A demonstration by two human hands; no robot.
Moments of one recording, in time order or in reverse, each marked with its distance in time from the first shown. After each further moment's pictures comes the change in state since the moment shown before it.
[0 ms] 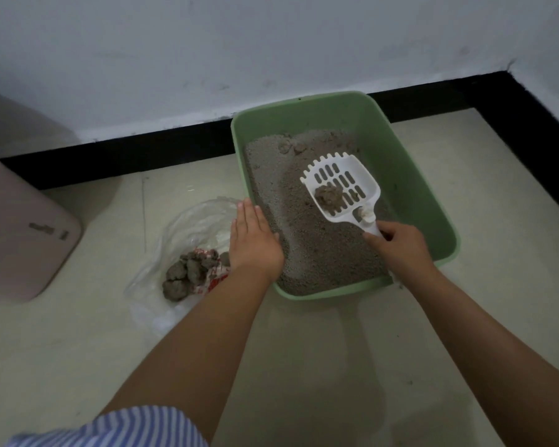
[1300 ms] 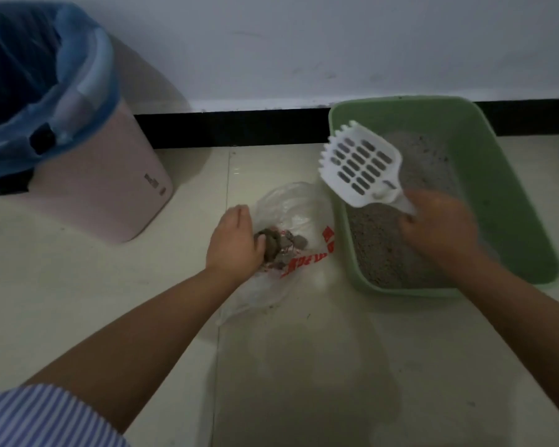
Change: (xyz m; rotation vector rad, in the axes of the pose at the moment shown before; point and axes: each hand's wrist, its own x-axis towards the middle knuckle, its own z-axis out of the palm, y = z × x) left_hand -0.050 -0.147 -0.022 -0.129 0.191 -0.095; right_hand -0.028 -0.094 0.044 -0.630 -0.006 -0.486
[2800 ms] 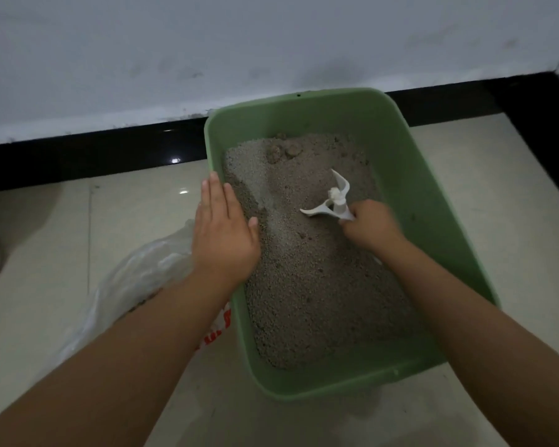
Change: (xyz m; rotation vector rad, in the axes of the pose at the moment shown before) left_hand 0.118 0.153 0.047 0.044 -0.104 0.101; right_hand 0.122 0.128 0.060 0.097 -0.361 0.370
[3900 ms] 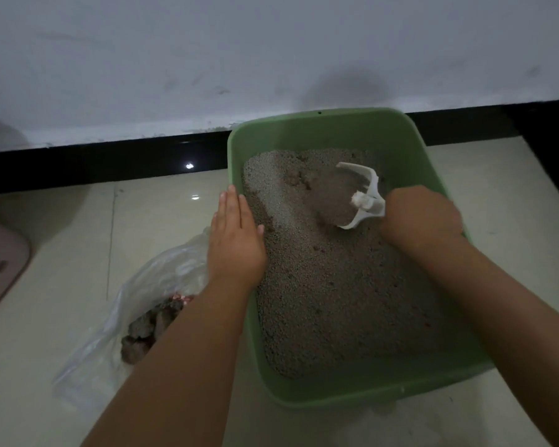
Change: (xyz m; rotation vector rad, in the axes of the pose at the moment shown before) left_hand 0.006 -0.006 0.002 -0.064 0.059 -0.022; right_hand -0.021 -0.025 -0.061 -0.358 0.042 0.101
